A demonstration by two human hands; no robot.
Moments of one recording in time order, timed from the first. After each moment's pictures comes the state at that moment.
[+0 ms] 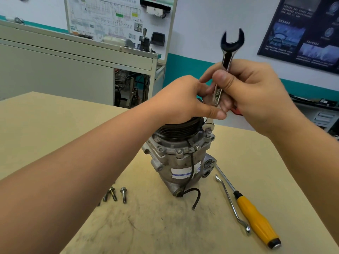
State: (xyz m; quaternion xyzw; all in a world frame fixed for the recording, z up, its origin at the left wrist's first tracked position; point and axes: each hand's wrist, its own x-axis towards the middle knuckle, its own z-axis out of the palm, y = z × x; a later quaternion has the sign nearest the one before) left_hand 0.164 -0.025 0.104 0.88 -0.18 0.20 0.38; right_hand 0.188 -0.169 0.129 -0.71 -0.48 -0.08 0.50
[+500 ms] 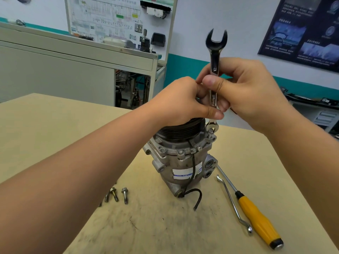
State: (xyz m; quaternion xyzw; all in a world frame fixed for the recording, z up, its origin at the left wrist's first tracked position) left_hand 0.166 -0.024 0.102 0.89 -0.15 0.21 0.37; right_hand 0.187 -0.161 0.132 -0.75 -0.47 -0.12 0.45
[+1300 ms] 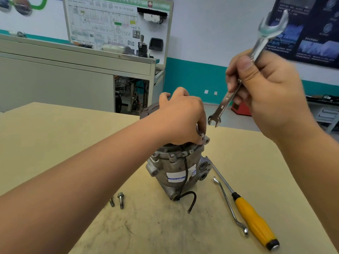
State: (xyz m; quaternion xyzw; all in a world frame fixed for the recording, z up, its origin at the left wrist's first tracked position) left_hand 0.162 -0.047 0.096 0.97 -0.11 0.19 0.05; right_hand 0.190 -0.194 0.130 -0.65 -0.47 -0.17 0.57
